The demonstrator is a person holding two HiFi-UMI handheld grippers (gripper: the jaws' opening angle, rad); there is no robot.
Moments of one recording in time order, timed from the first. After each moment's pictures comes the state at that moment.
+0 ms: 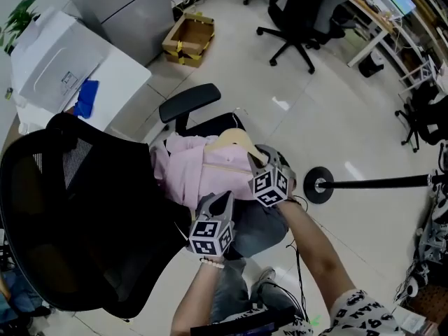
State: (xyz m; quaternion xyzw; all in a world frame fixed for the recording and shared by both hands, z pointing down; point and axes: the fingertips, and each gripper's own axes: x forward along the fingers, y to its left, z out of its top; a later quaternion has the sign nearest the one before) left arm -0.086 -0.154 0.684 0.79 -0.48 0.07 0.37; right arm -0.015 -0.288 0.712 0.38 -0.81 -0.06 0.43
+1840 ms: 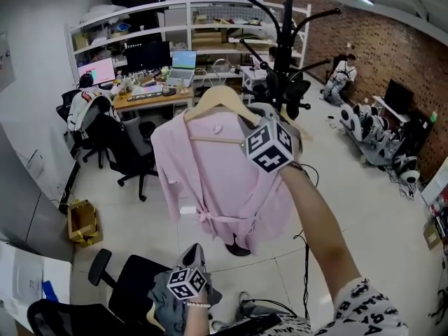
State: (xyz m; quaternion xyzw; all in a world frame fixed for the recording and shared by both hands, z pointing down) left arm 0.228 -0.107 0.442 0.94 -0.23 0.01 0.26; right arm 0.470 -0.144 0.059 0.75 -0.51 -0.19 0.39
